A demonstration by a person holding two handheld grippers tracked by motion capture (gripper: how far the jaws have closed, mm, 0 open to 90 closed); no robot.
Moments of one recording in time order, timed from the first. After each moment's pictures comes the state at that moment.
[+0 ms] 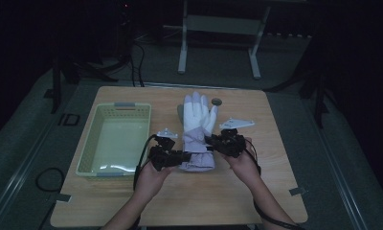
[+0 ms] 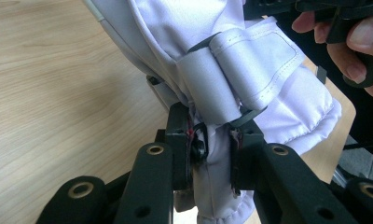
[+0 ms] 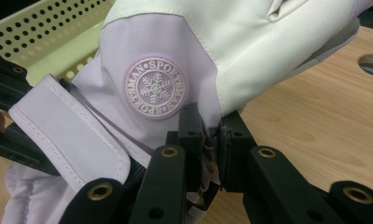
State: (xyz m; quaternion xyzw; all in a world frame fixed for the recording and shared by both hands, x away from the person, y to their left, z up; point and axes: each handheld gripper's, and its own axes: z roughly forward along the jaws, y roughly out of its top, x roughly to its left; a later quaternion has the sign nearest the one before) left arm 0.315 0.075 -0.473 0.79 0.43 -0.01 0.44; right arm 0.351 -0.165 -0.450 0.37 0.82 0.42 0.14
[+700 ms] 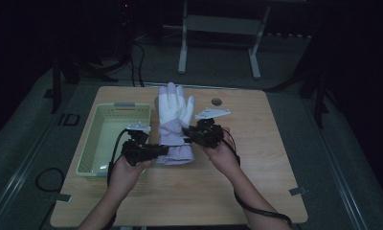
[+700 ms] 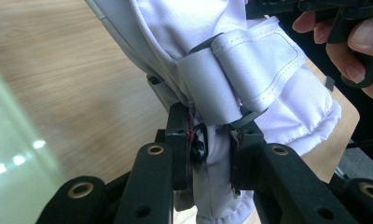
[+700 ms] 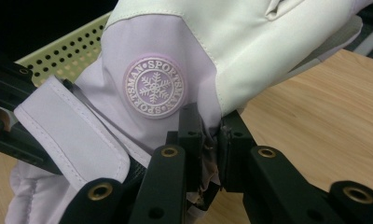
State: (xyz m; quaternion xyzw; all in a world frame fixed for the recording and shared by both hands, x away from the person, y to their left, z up) left arm 0.310 0.146 -0.450 0.77 0.46 0.01 0.44; right arm 0.360 -0.095 -0.426 0.34 0.82 0.44 0.13
